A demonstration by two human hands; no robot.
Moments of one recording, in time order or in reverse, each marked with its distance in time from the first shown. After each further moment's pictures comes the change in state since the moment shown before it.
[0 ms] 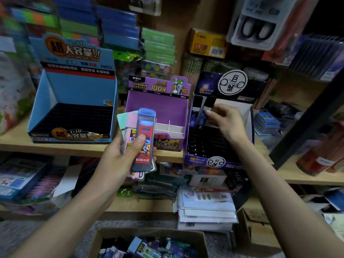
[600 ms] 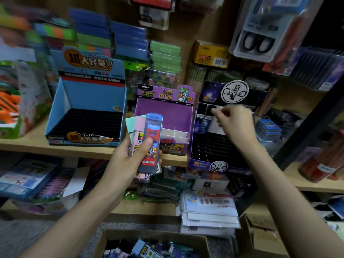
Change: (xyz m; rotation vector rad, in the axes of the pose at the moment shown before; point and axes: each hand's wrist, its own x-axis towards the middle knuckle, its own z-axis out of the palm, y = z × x) left_hand -0.004 0.008 -0.003 0.001 0.004 -0.003; right_hand -0.015 -0.049 -0.010 -0.549 0.111 -0.098
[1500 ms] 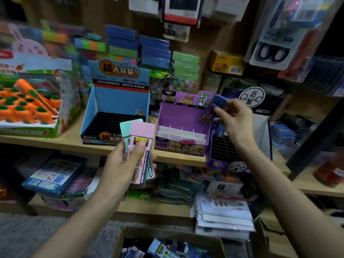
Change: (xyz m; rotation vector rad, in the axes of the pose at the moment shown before) left_hand -0.025 0.015 -0.052 0.005 0.127 0.047; right_hand -0.017 -0.055 0.017 0.563 0.114 0.008
